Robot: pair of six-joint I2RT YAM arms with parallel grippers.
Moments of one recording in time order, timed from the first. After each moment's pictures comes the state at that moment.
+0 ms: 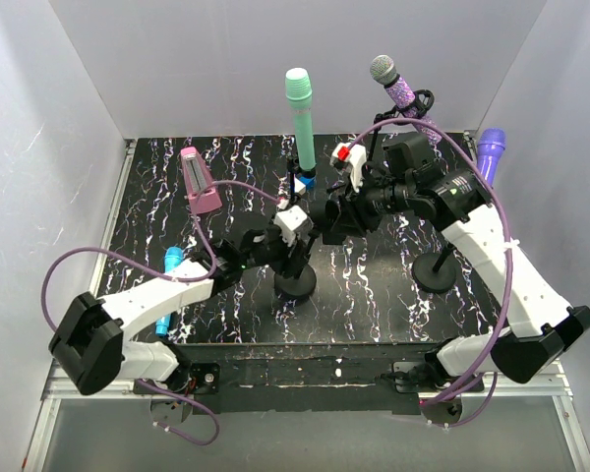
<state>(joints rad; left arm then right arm) -0.79 1.31 0.80 0.05 0.15 0.04 0.60 1.34 1.62 -1.00 -0.55 -0.19</state>
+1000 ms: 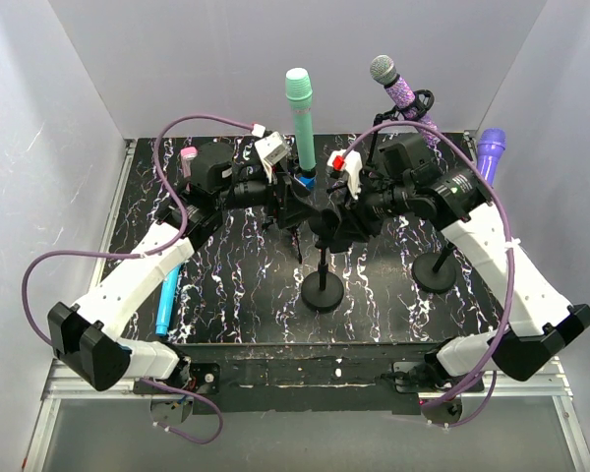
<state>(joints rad) -0.58 1.32 1.30 -0.16 0.72 -0.12 0.64 1.38 1.69 -1.12 -0.55 -0.32</state>
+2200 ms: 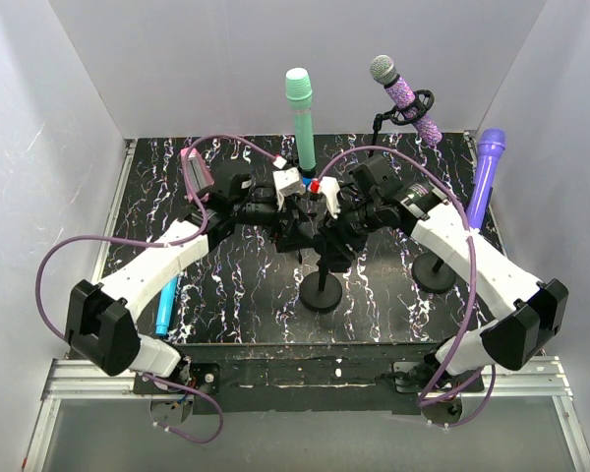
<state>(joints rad) -0.56 1.39 1.14 -0.18 0.83 0.12 0.68 1.42 1.46 -1.01 -0.52 -0.29</state>
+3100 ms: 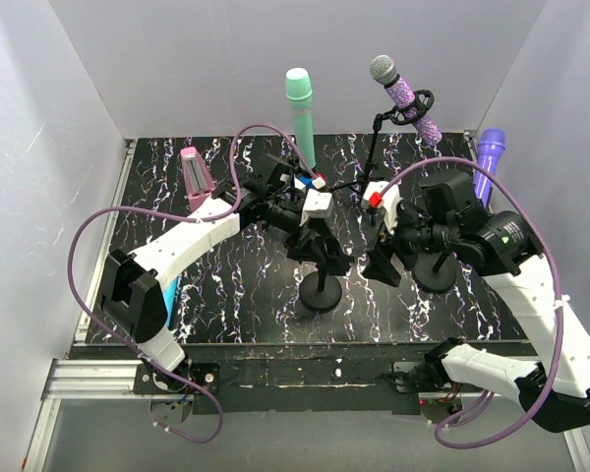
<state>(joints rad) -0.67 1.64 1.45 -0.64 1.03 0.70 0.62 1.07 1.48 -1.18 -0.48 -0.35</state>
